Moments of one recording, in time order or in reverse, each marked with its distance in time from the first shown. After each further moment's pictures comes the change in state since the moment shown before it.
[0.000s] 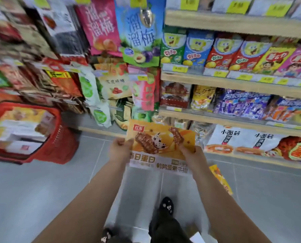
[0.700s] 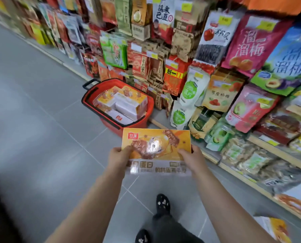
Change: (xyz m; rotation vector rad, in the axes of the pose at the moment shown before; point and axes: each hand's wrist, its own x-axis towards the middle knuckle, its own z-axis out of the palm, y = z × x) left_hand -0.021 -0.160 -0.396 -0.455 0.274 -0.183; right_hand -0.207 0.008 0.341 -0.249 -0.413 -0.192
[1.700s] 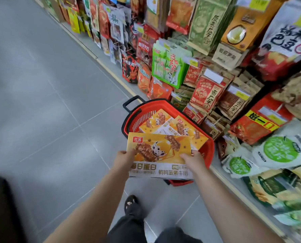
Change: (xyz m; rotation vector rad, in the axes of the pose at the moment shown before) left_hand 0.379 0.229 -0.172 0.028 0.074 -0.200; right_hand 0.282 -0.202 0.383 -0.224 -0.100 0.108
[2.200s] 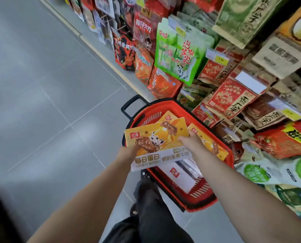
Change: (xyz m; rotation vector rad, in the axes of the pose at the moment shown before) left_hand 0.195 0.125 0.004 0.127 -0.102 -0.200; right_hand 0.170 -0.139 0.100 -0.202 -0.102 0.099
